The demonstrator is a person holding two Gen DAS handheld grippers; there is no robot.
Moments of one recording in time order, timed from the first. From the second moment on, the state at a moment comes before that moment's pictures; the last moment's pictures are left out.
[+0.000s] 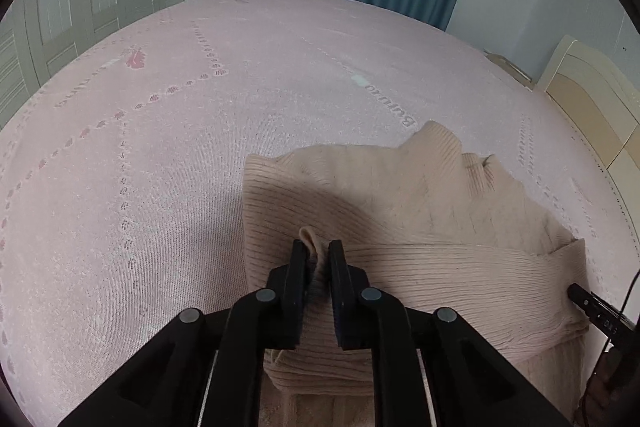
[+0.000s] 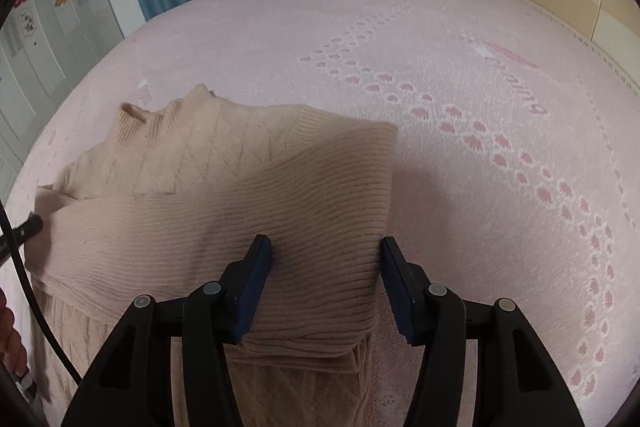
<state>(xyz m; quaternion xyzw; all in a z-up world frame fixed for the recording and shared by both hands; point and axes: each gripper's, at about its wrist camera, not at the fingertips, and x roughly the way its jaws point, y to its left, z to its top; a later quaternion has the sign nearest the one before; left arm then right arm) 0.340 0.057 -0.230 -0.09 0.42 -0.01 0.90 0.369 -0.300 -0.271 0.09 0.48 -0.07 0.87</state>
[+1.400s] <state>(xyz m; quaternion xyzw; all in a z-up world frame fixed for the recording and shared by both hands) 0.307 0.075 -0.227 -0.17 0.42 -0.02 0.89 0.358 -0.299 -0.269 0.14 0.48 -0.05 0.86</state>
